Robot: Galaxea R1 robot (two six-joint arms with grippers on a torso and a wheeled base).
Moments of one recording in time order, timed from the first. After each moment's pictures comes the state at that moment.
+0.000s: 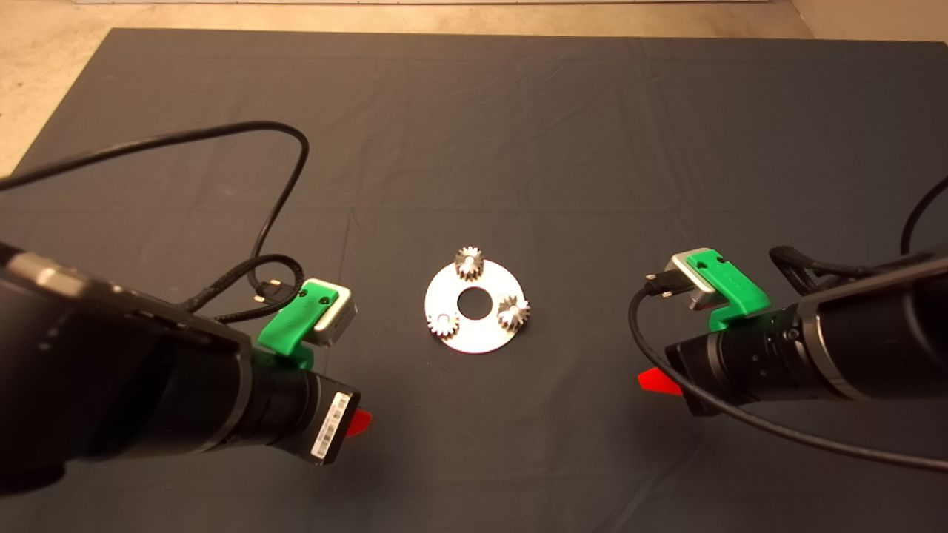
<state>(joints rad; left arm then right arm) -0.49 2.33 -0.33 0.39 1.53 -1.65 0.49 2.41 -0.38 -0.37 -1.53 1.78</state>
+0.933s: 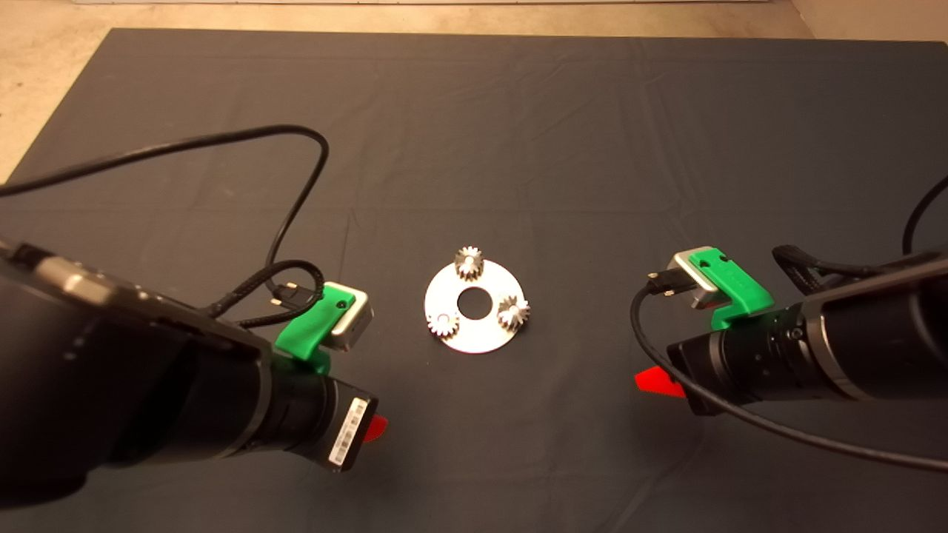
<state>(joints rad) -0.49 2.39 -0.33 0.39 1.53 -1.69 0.50 2.41 -0.38 -0.37 -1.53 1.79</state>
